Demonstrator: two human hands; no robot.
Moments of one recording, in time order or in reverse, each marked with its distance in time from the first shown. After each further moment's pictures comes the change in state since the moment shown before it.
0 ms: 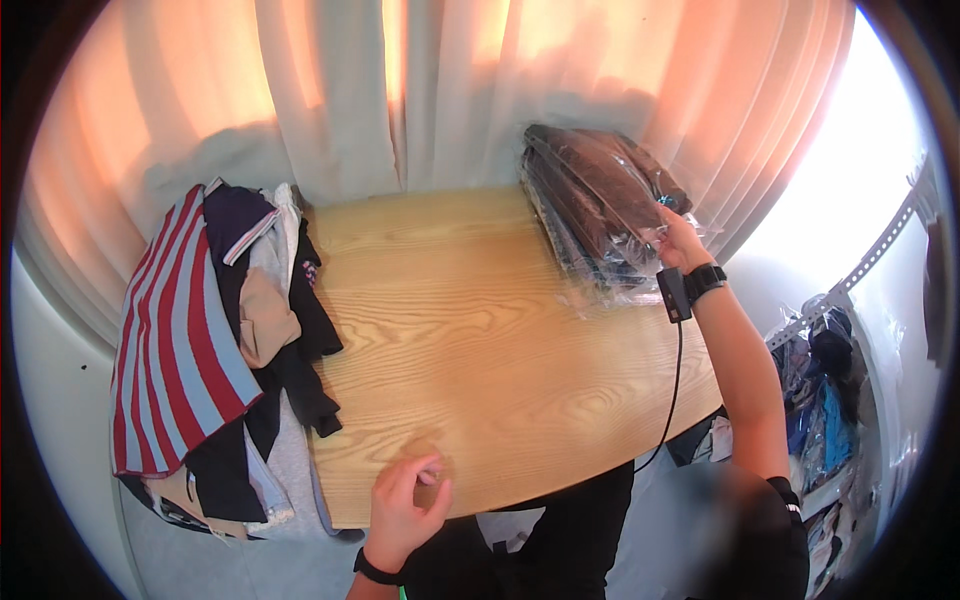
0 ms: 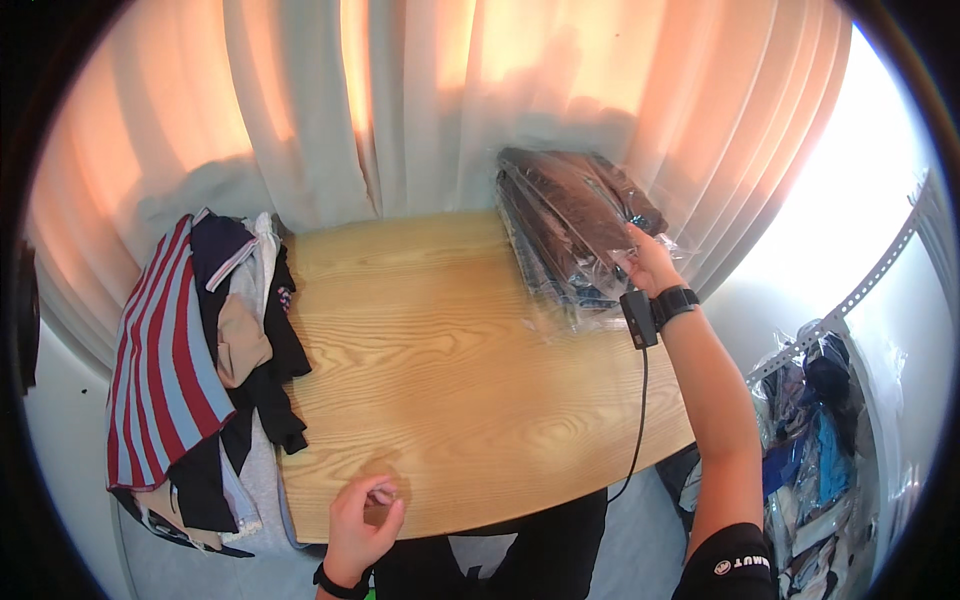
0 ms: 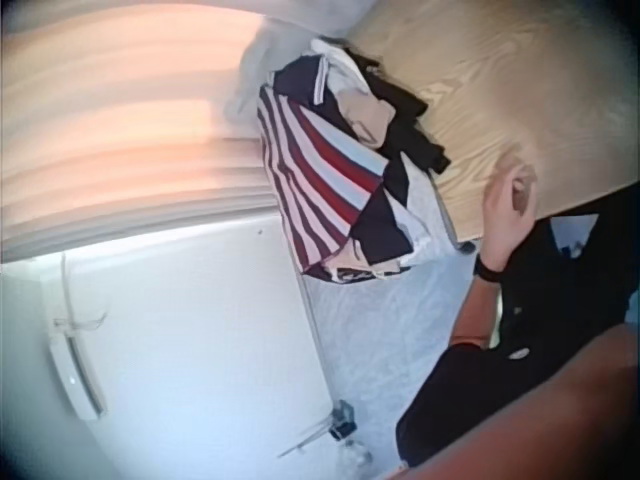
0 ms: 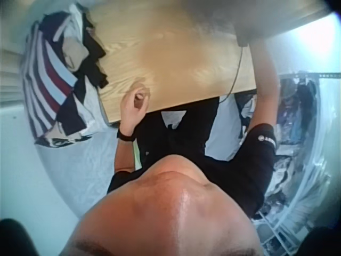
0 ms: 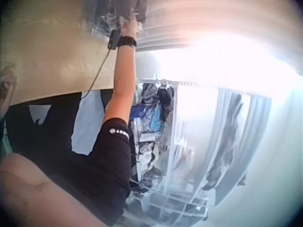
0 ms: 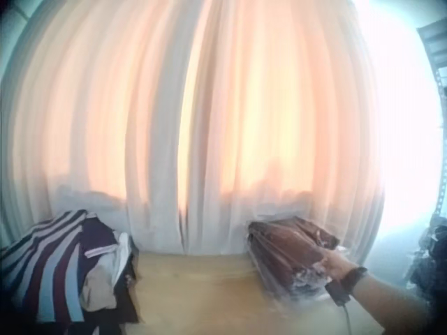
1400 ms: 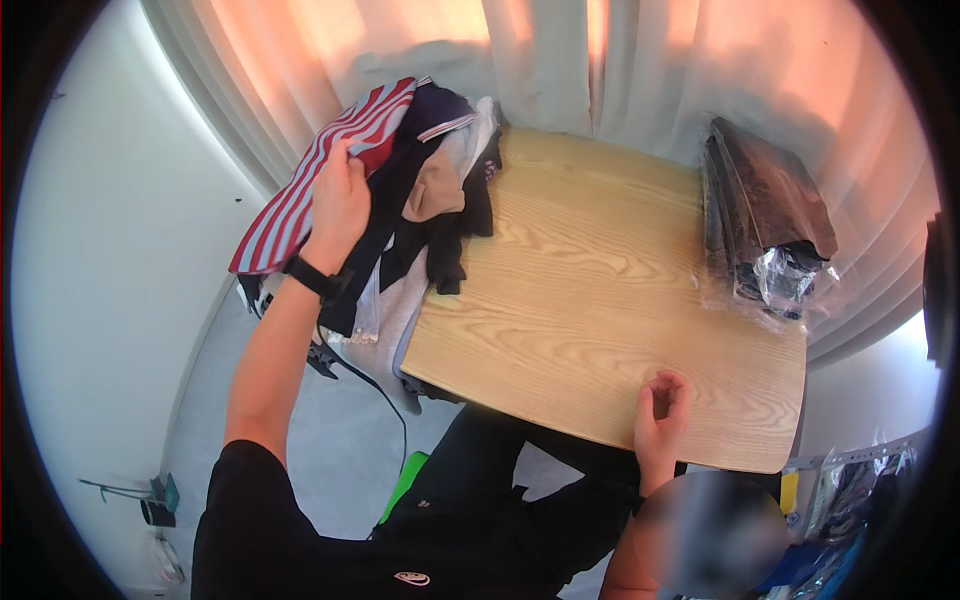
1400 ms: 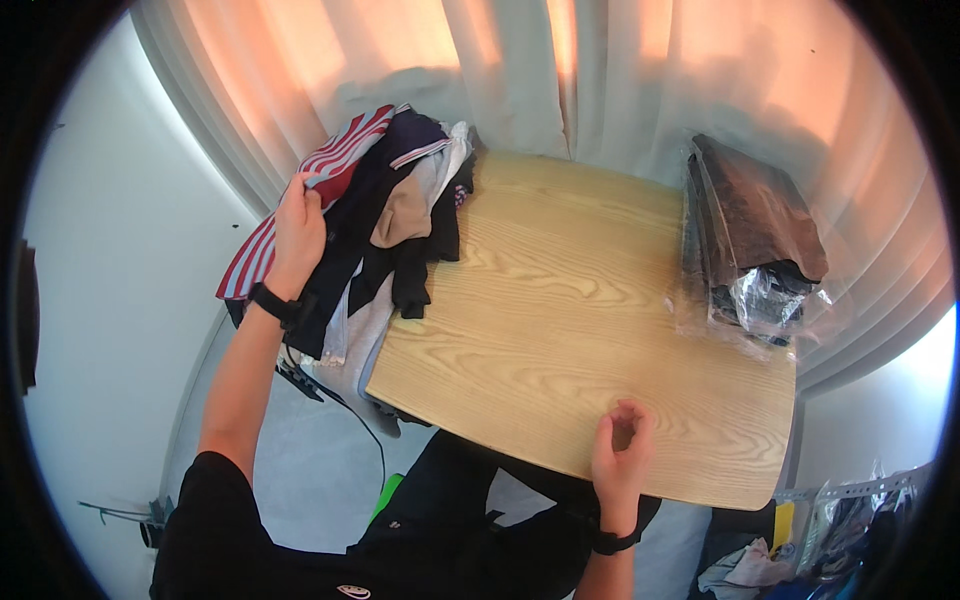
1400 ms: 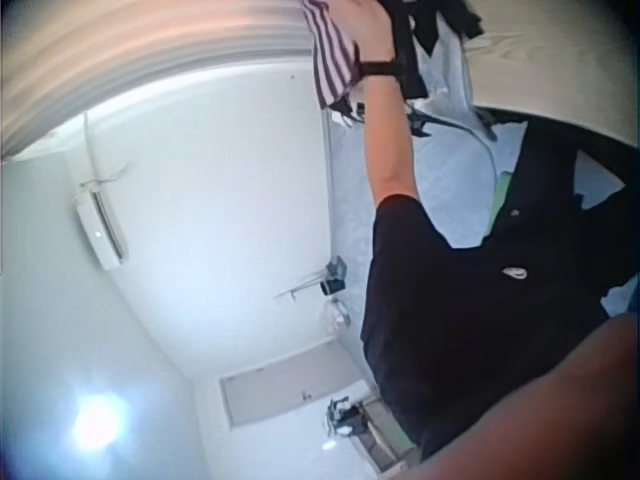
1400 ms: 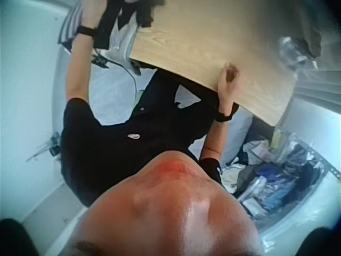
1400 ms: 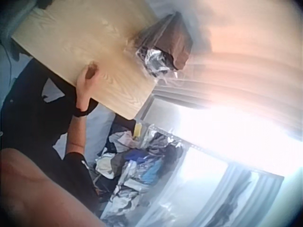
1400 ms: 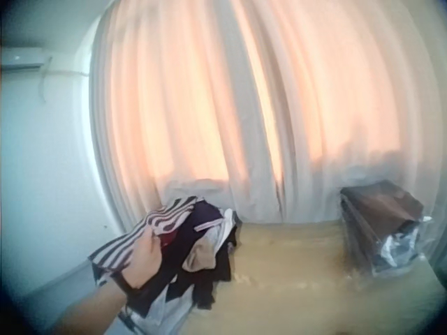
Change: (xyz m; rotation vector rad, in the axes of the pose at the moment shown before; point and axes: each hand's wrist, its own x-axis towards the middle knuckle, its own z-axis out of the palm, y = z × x) left_hand 0.115 0.027 -0.183 0.715 0.669 -0.001; right_hand -0.287 0.157 0.055 -0.443 -0.256 -0.447
